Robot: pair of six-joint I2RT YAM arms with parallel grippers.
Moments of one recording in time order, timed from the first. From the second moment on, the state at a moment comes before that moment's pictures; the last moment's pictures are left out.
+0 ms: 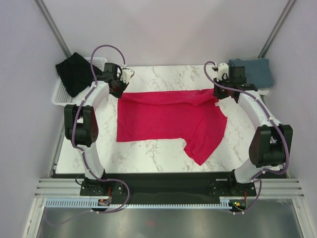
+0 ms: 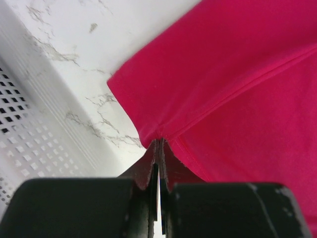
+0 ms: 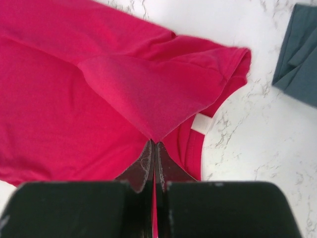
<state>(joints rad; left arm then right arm) -0.12 1.95 1.61 -0.60 0.11 0.50 0.05 1.62 1.36 -0.49 -0.26 -0.22</state>
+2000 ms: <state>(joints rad) -0.30 1.98 1.50 -0.71 0.22 0.28 0.04 1.97 1.46 -0.42 -0.23 -0.20</state>
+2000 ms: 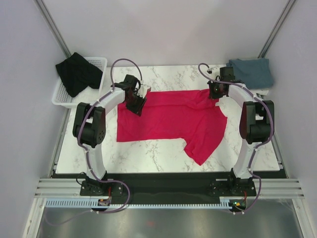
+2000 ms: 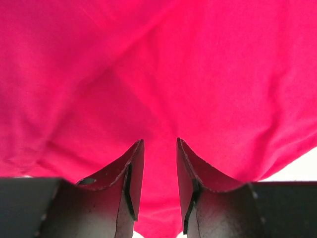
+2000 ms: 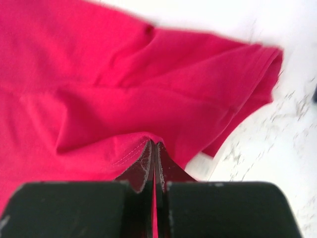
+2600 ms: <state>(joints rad) -0.32 1.96 1.38 -0.73 0.23 0.27 0.03 2.10 1.61 -0.37 -0.12 -0.16</state>
